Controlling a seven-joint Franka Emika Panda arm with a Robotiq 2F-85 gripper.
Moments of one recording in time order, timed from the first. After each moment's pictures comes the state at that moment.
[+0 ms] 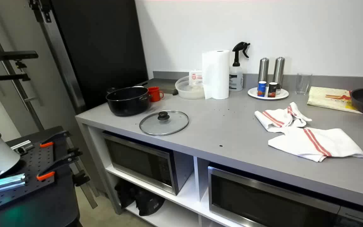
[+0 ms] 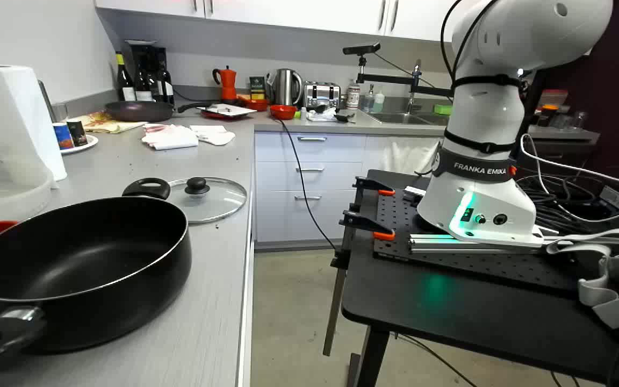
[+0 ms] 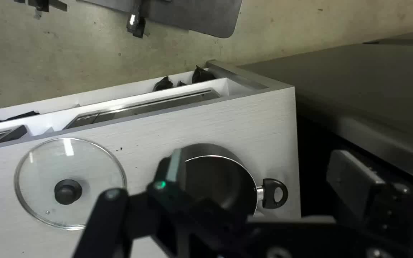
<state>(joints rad) 0.25 -0.73 0.18 -2.42 0.27 1.71 0.12</state>
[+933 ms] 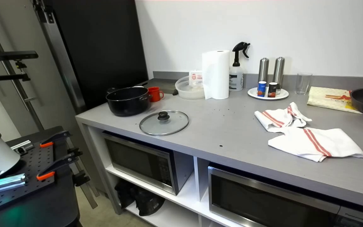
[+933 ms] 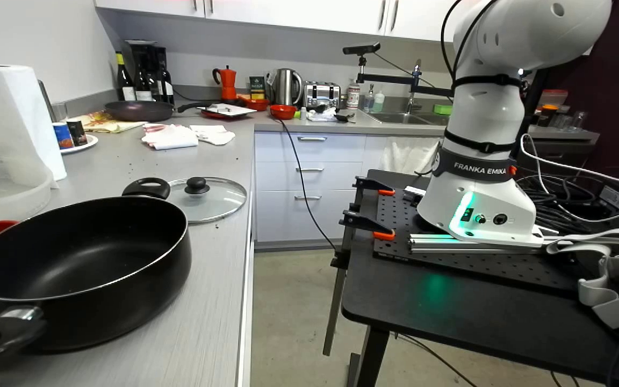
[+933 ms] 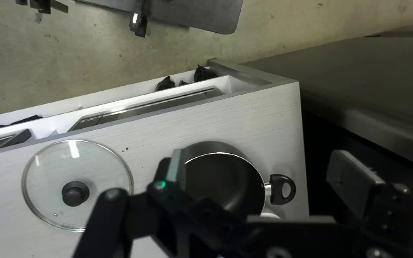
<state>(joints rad) 0.22 -0.72 0.17 -2.42 0.27 1.72 0.12</state>
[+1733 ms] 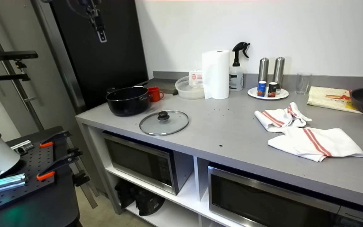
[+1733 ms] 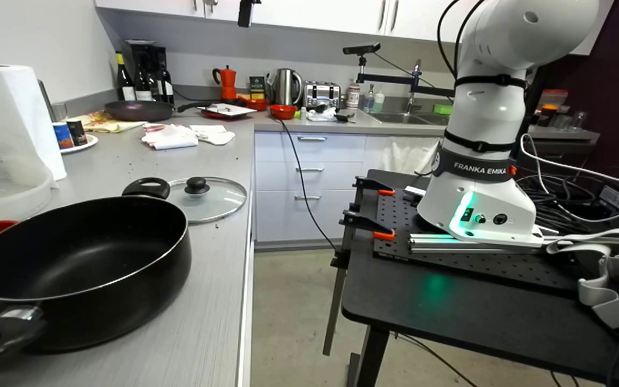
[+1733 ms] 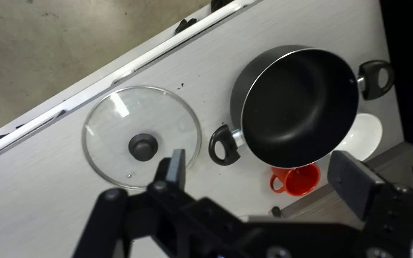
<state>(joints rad) 0.03 -0.43 0.07 -2.42 0.22 2.11 0.09</state>
